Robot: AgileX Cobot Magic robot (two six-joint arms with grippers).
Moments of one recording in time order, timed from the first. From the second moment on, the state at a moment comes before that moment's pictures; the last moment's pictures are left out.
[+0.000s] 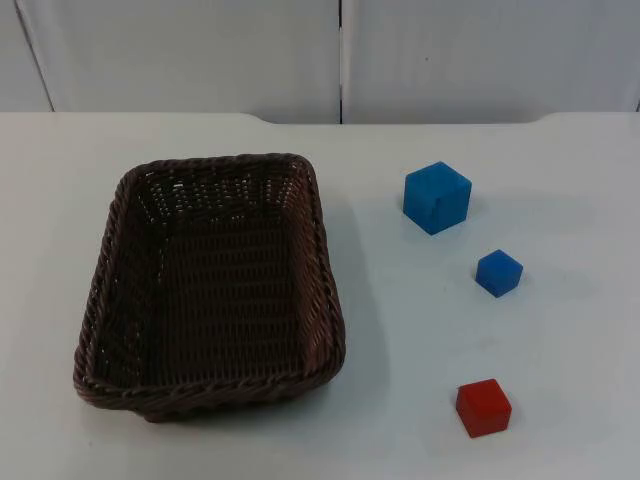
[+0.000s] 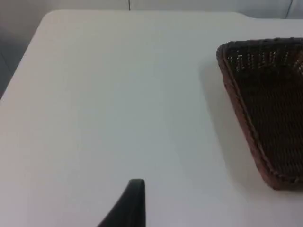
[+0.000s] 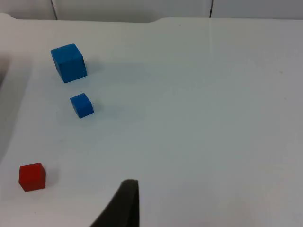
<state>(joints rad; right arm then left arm) 0.12 0.00 -0.52 -0.07 1.08 0.04 0.01 0.00 -0.51 -0.01 1.08 -0.03</state>
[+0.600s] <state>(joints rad) 0.12 0.00 -0.52 -0.07 1.08 0.04 0.01 0.06 -0.65 -0.07 1.00 -0.03</state>
